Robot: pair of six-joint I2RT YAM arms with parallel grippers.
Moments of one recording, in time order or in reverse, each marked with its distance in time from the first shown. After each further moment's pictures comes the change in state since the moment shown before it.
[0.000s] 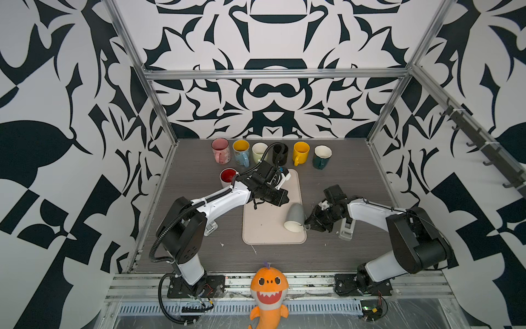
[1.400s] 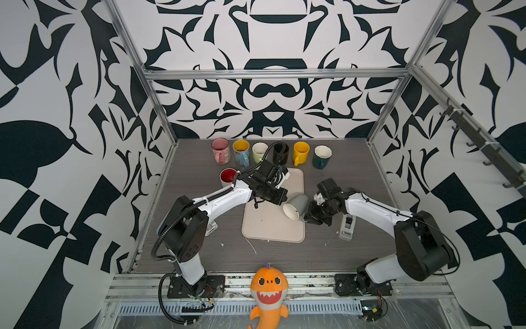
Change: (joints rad) left arm 0.000 0.002 0.027 -0.033 -0.099 0.013; right arm 0.093 -0.061 0.151 -0.193 0.152 -0.117
